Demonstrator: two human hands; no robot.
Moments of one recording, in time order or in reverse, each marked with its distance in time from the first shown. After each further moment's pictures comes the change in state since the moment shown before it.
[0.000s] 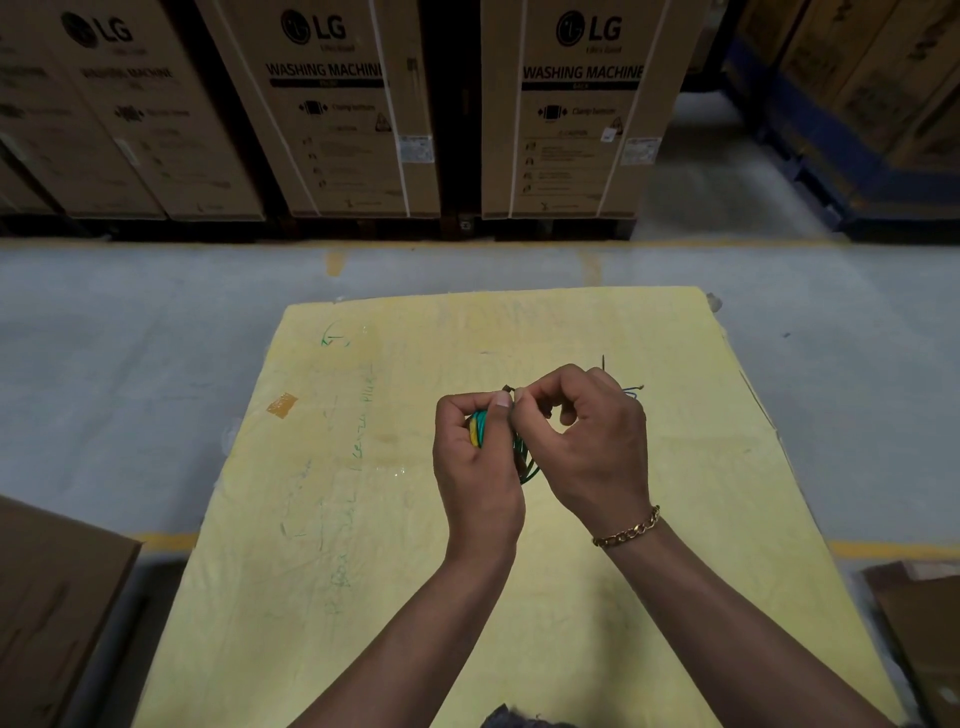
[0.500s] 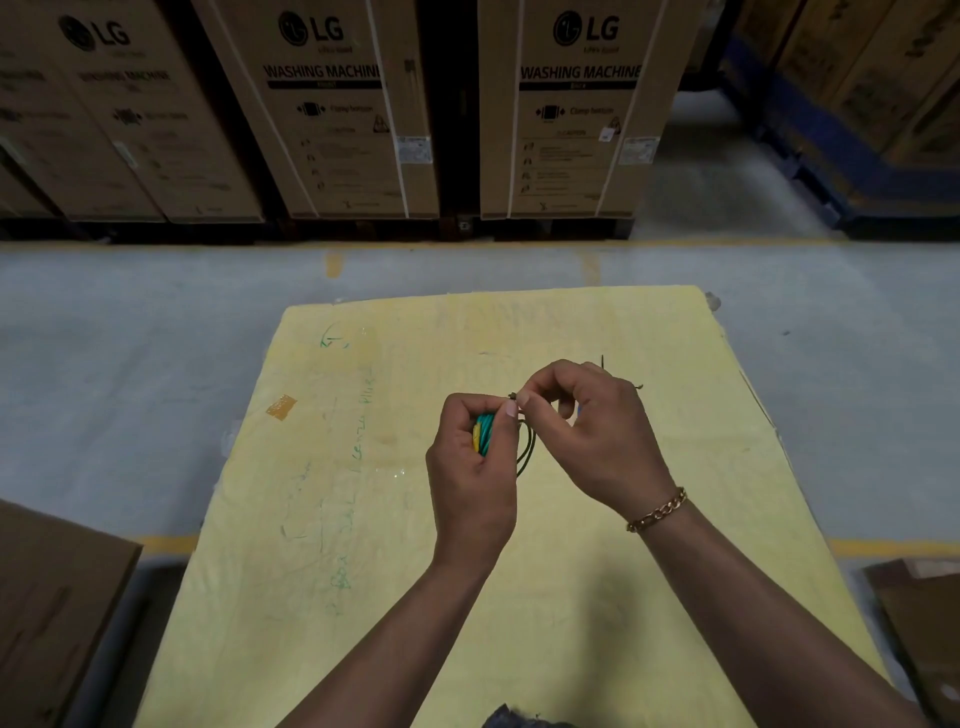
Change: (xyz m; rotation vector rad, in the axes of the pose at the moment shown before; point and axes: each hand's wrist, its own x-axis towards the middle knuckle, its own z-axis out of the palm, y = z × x) left_hand 0.003 -0.002 -0.011 0.241 -0.067 0.225; right_hand 0.016 0.010 -0.016 0.043 -0.293 0.052
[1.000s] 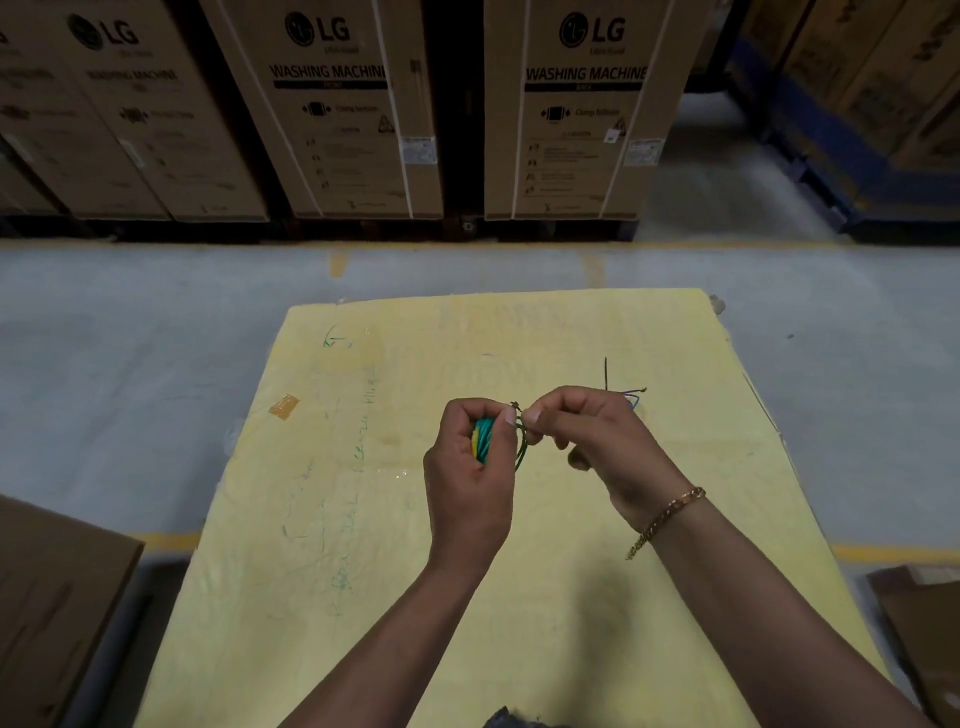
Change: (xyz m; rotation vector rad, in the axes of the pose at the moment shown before) left_hand 0.000 -0.006 -0.005 0.056 -0.031 0.028; right_hand 0.000 0.002 -0.008 0.536 -0.266 0.480
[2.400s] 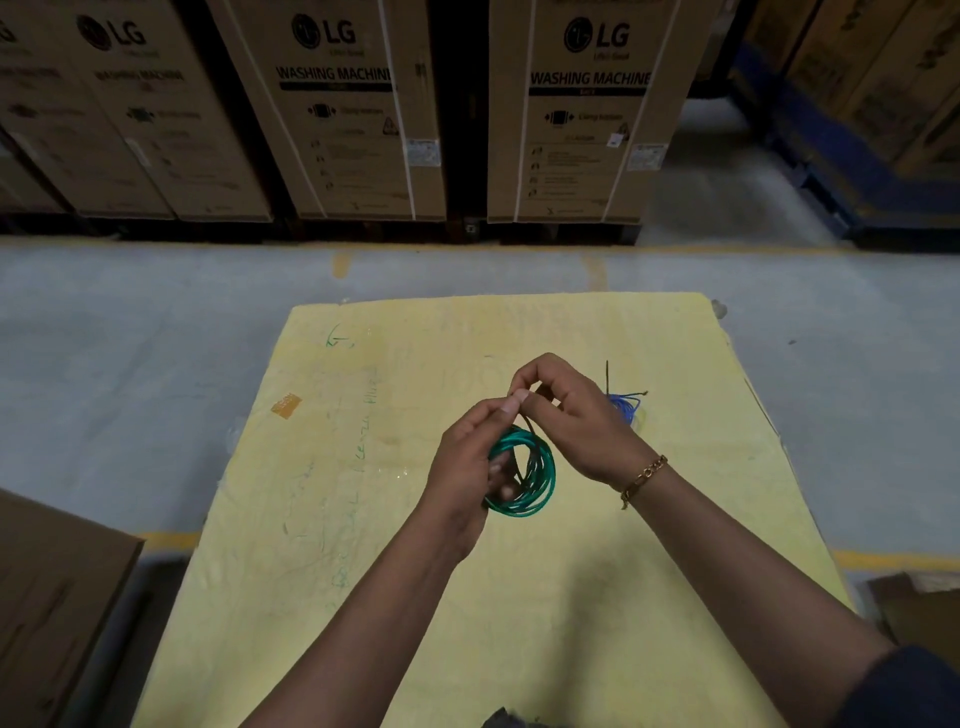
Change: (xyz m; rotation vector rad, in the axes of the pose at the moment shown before) left_hand 0.026 -0.002 -0.007 -0.396 -0.357 -0.595; right_hand 0.043 0.019 0.001 -0.390 -0.061 -0.370
